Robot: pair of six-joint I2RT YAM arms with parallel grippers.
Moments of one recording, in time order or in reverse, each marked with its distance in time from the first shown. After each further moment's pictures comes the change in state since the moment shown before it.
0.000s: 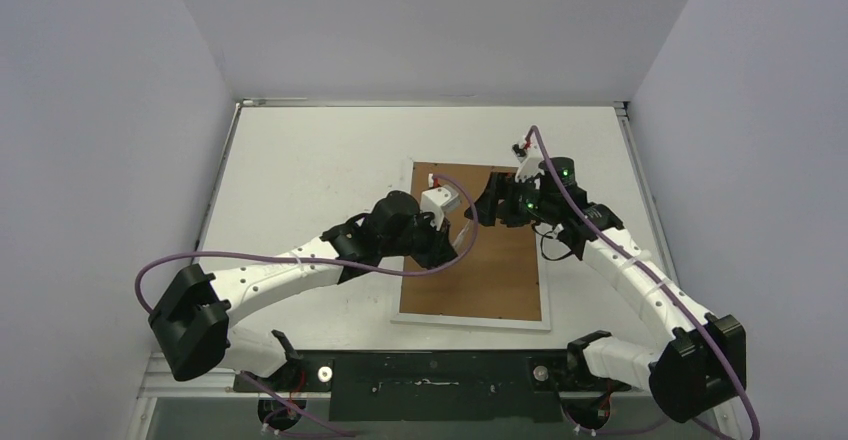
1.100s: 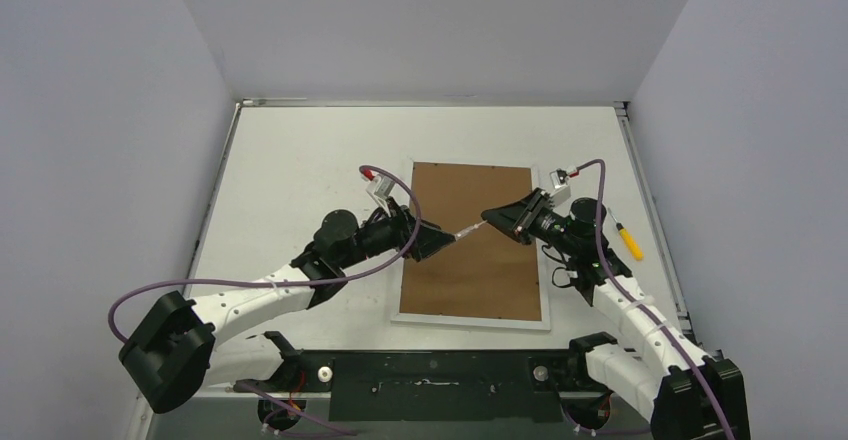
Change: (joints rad) left arm 0.141 -0.185 -0.371 0.682 0.116 -0.462; right arm -0.142 -0.194 -0.426 0.562 -0.219 0.690
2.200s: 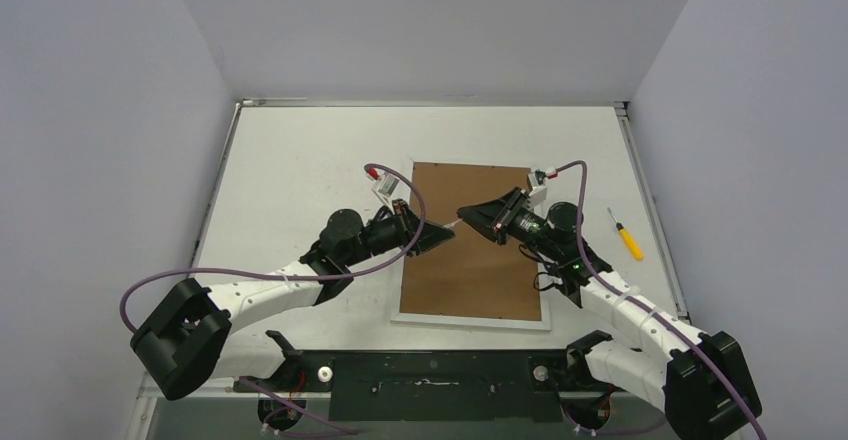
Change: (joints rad) left arm 0.003 0.082 -0.008 0.147 0.018 -0.114; right arm 0.218 0.066 -0.001 0.224 0.169 0.253
